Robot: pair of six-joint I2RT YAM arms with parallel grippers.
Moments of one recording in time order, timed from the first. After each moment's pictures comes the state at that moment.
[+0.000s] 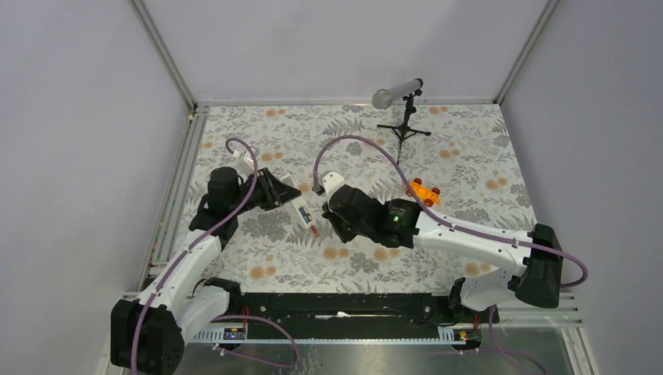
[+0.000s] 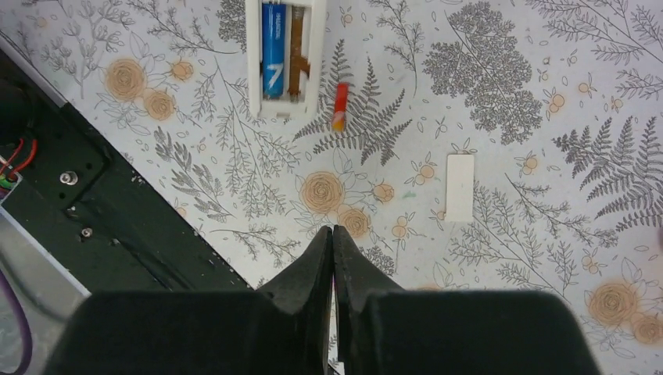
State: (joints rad) left arm -0.21 0.94 0.57 0.02 0.67 -0.72; right arm 1.17 1.39 1.17 -0.58 0.23 0.30
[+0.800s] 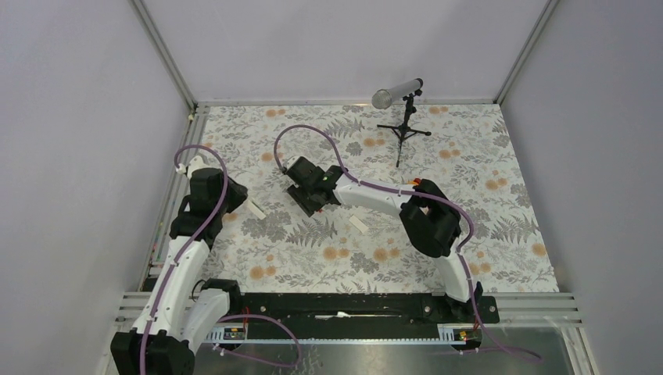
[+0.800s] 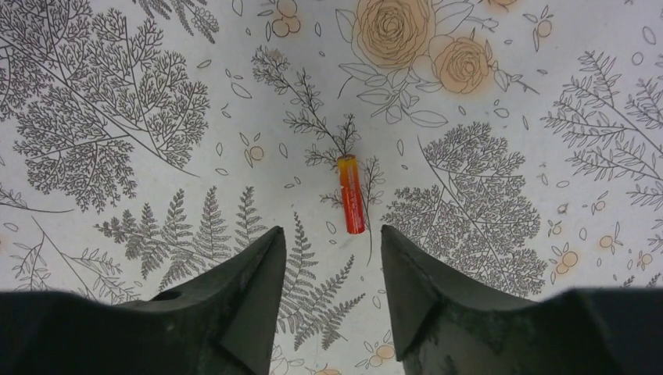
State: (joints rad) left arm -0.08 0.84 0.69 -0.45 -0.11 -0.72; right arm 0.98 2.11 1.66 -0.56 0.17 0.14
